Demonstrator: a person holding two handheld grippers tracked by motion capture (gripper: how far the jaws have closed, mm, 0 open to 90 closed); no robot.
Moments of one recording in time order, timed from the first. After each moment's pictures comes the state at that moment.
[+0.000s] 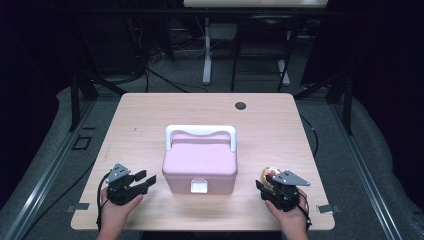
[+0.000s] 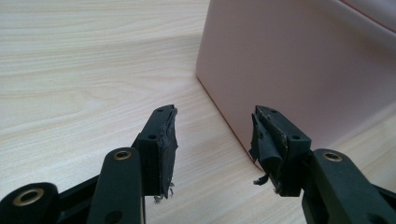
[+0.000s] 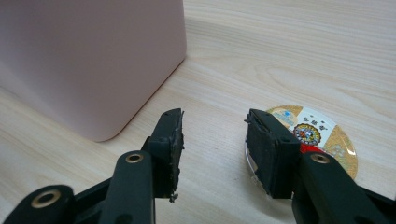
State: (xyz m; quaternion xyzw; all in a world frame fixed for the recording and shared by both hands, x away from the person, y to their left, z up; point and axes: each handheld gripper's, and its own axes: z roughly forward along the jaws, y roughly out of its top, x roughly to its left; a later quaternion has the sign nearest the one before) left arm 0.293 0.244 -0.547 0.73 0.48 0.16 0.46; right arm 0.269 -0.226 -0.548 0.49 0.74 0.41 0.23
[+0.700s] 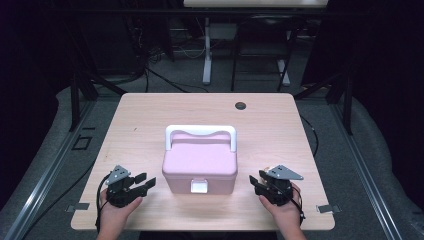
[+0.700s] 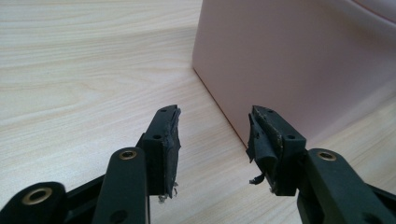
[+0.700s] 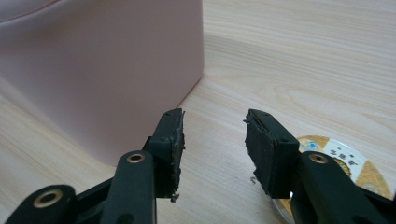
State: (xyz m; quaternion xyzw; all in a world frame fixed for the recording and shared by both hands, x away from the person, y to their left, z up) left arm 0.287 0.244 -0.546 0.73 0.47 0.16 0.46; right arm 0.281 -0.210 -0.541 0.47 0.74 0.42 0.23
